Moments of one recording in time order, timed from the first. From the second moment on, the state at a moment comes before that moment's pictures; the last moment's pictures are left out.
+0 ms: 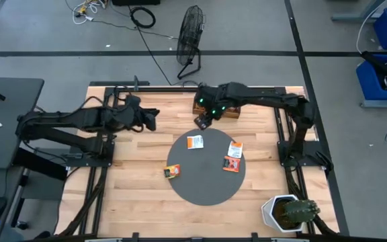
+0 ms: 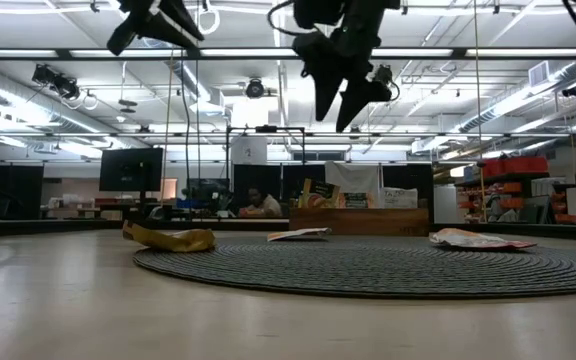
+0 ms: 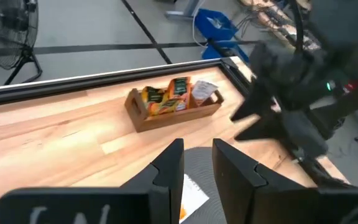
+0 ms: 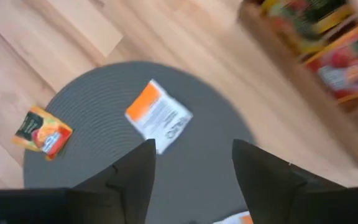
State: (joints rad) left arm 0.00 0.98 0.99 -0.52 -0.59 -0.86; right arm -0.25 1.86 1.75 -1.12 -0.02 0.57
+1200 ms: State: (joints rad) left arm 0.04 0.87 0.99 -0.61 -0.40 -0.67; right arm -0.15 2.11 1.54 -0.79 -0.17 1.11
